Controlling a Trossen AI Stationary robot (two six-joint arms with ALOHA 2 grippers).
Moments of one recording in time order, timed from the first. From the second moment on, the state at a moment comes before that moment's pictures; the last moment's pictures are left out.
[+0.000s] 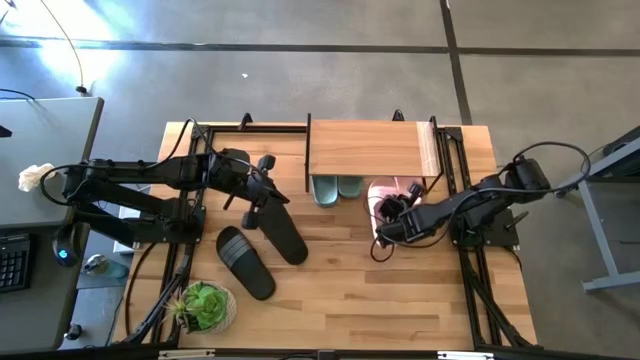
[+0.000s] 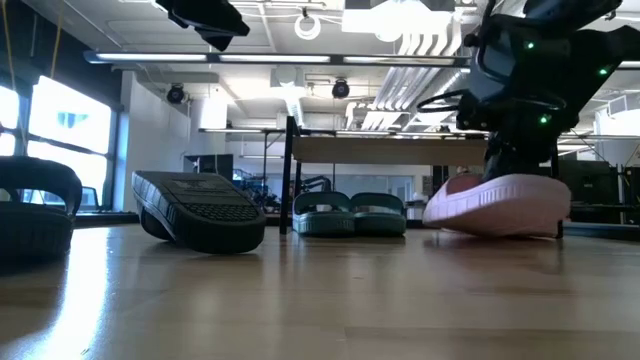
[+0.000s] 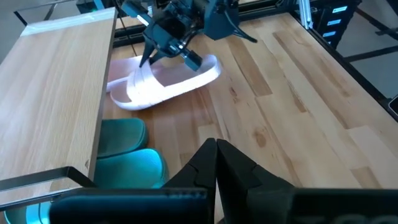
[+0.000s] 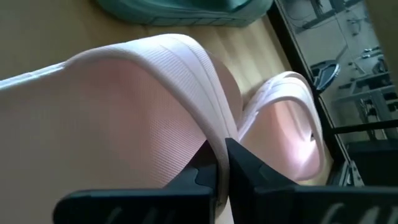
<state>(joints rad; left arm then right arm) 0.20 1.06 0.90 -0.39 0.18 0.25 0.23 1.54 0.72 -0.75 0.88 0.67</state>
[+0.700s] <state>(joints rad) 0.20 1.06 0.91 -0.40 0.18 0.23 0.00 1.54 0.72 -0.58 0.91 0.46</state>
